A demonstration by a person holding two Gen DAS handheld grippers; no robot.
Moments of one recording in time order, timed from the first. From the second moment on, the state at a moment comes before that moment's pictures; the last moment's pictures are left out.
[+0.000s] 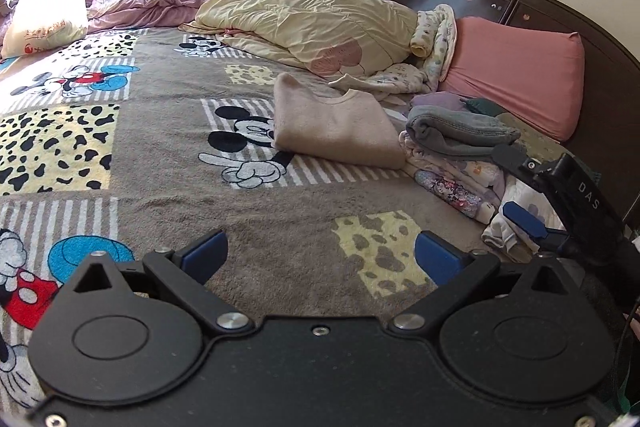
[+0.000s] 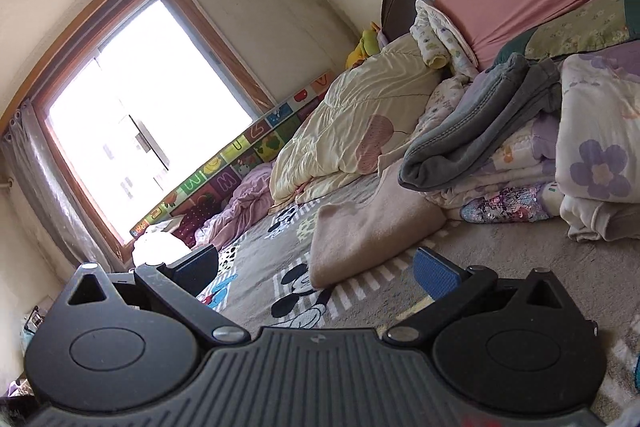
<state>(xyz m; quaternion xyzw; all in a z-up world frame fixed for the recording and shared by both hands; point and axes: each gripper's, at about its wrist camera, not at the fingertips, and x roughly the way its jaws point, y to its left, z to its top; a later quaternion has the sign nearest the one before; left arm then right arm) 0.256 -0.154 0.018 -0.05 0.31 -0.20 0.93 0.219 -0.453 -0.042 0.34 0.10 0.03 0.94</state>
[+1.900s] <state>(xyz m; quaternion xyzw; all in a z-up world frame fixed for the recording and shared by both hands) 0.330 -0.294 0.140 0.02 0.03 -0.24 0.97 0.218 -0.574 -0.103 0.36 0.06 -0.08 0.93</state>
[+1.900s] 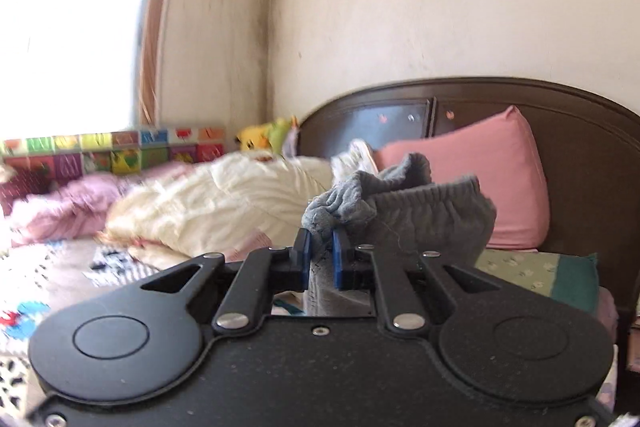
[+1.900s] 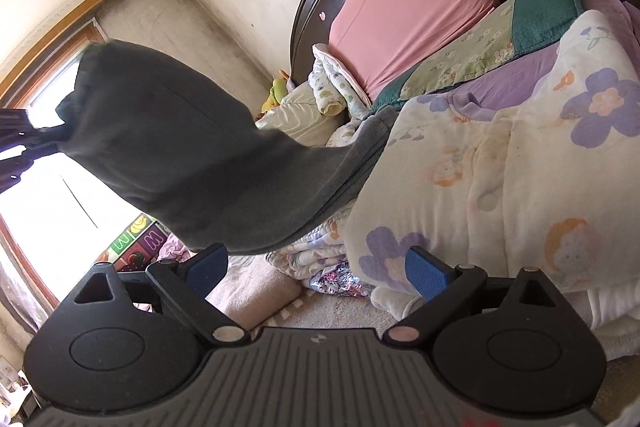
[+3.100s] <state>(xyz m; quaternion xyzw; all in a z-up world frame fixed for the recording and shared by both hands) 0.110 0.012 -0.058 0.01 0.28 -0.04 0.96 0.200 -0.303 -0.093 0.32 0.21 0.31 0.87</state>
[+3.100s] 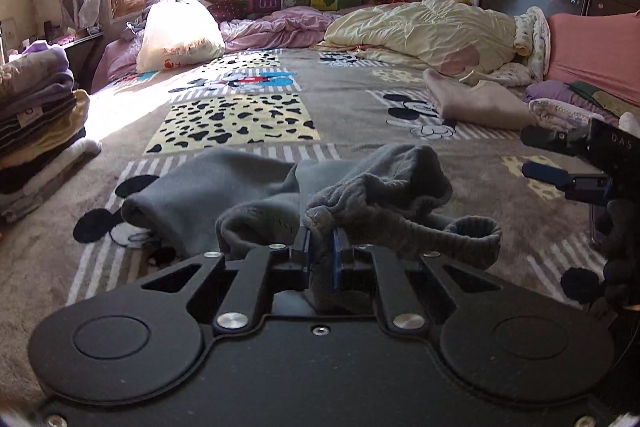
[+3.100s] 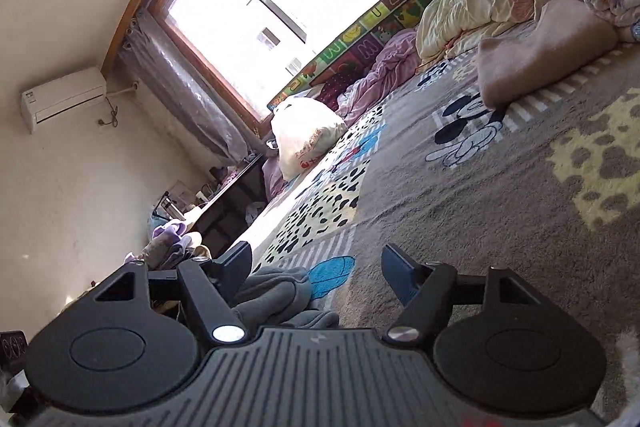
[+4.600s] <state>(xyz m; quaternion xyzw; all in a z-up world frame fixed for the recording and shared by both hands) 0.111 0.164 -0.044 -0.28 0.24 -0.01 0.93 0.025 -0.059 -0.062 -0.37 0.20 0.53 0.74</state>
